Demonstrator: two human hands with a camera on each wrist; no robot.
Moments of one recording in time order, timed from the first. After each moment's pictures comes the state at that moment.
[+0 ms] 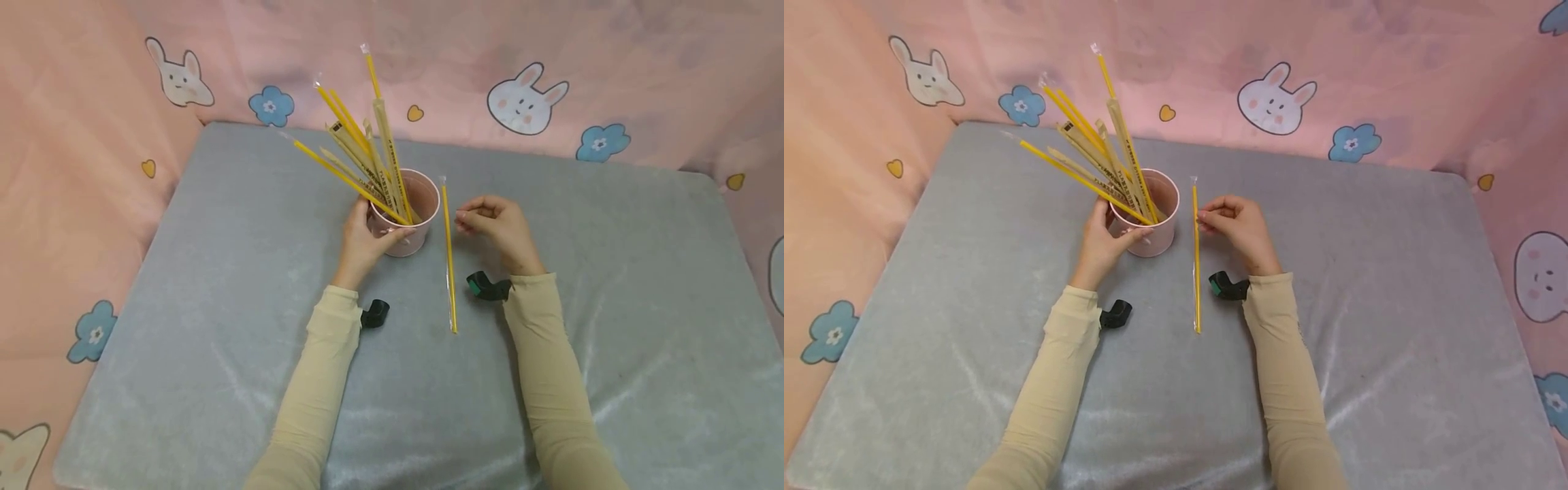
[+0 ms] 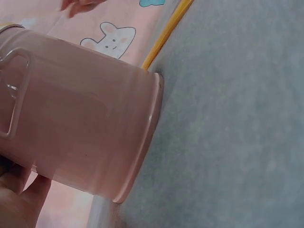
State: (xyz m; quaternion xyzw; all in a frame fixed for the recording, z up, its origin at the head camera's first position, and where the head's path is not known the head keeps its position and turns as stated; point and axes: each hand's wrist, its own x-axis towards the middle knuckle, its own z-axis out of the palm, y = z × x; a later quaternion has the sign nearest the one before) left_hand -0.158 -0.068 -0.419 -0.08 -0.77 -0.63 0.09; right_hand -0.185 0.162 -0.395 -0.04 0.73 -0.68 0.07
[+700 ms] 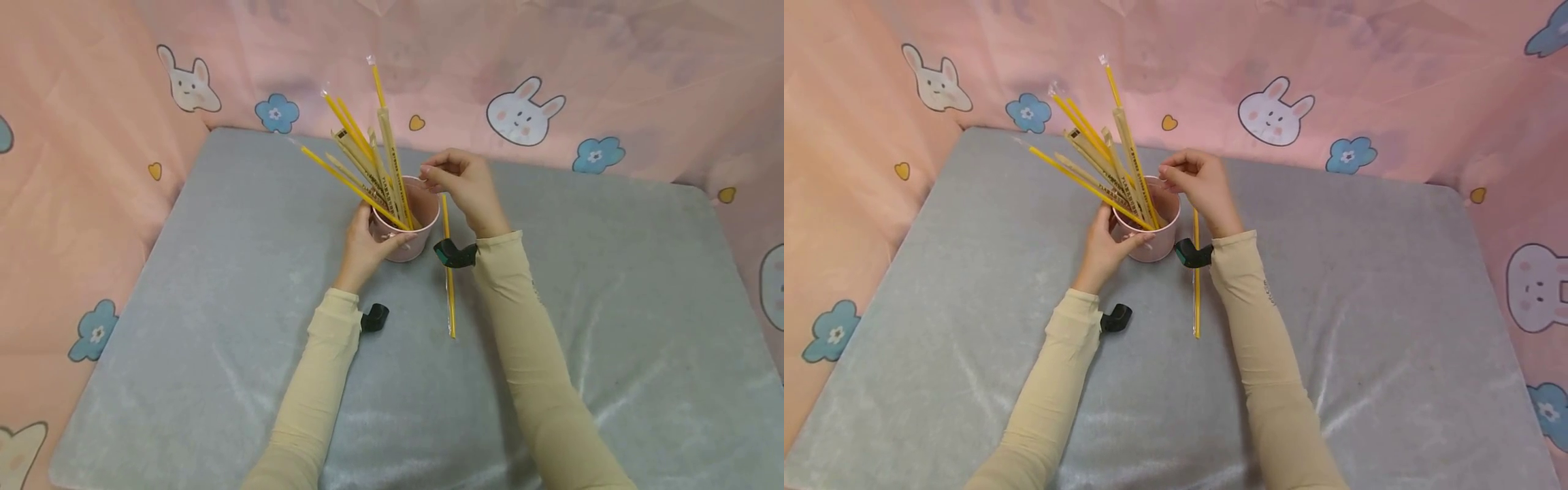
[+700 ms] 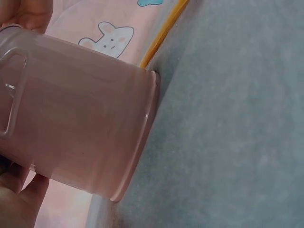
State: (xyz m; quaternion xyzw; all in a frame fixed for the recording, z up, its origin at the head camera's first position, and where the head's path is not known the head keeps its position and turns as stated) left_hand -0.156 -0.067 -0.418 -0.08 -0.77 -0.63 0.09; right_hand -0.222 0.102 -0.346 -0.12 0.75 -0.65 0.01
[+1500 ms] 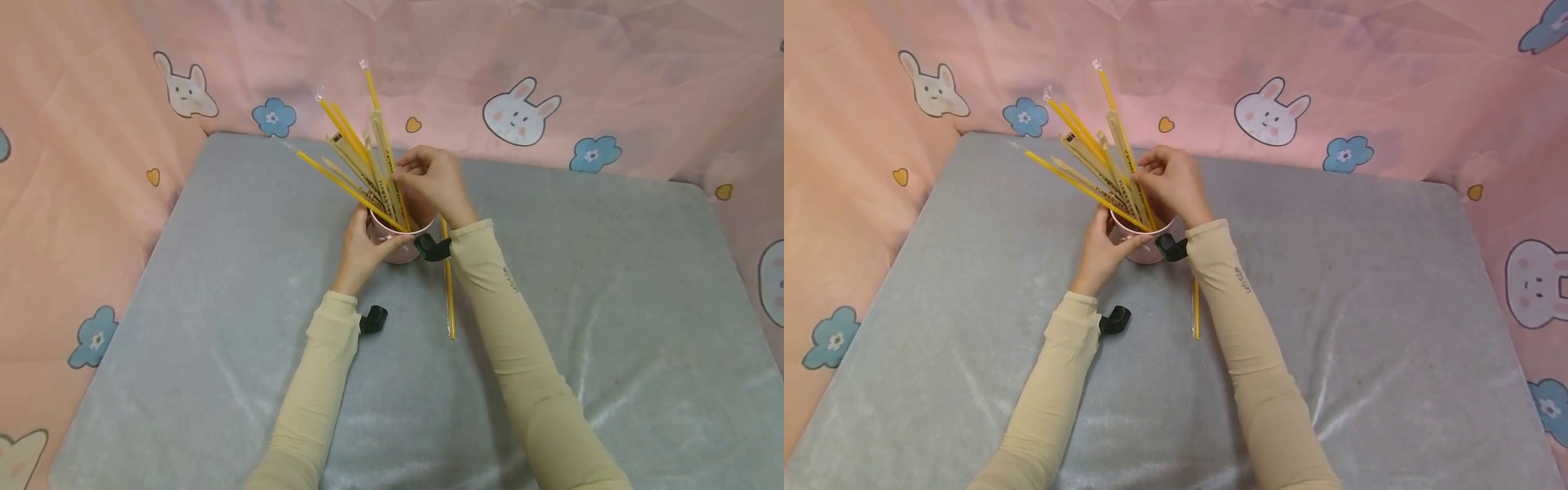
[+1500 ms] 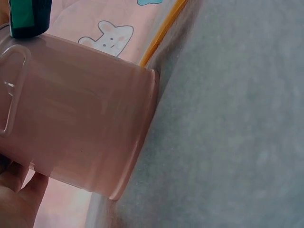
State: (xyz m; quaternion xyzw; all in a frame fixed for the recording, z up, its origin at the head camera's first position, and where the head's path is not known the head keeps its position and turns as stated) left_hand -0.157 -0.067 -0.419 -0.07 -0.78 -0.62 0.10; right_hand -0.233 0.071 -0.344 -0.12 0.85 -0.51 0.00
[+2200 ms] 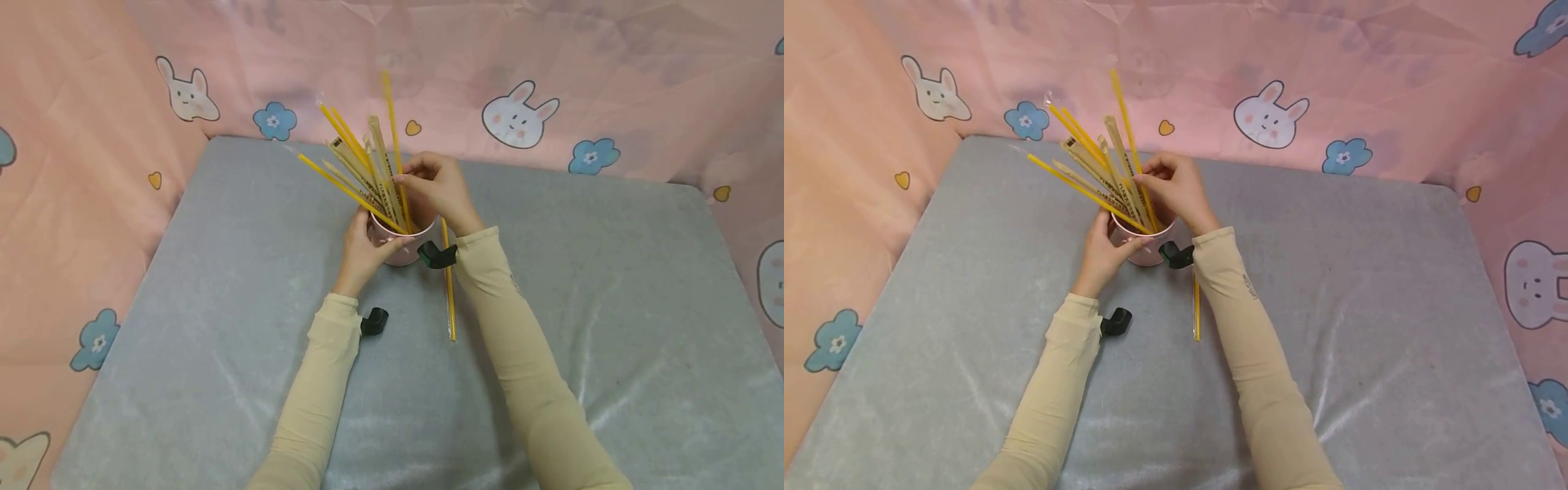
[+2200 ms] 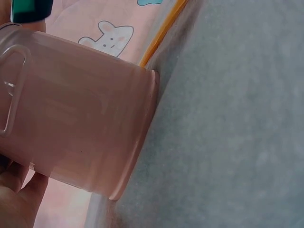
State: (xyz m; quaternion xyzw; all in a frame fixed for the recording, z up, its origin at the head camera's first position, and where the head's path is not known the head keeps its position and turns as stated) left_hand -0.155 -0.067 -0.416 -0.07 -0.78 -0.62 0.08; right_hand -0.229 0.080 -0.350 -0.13 0.77 -0.62 0.01
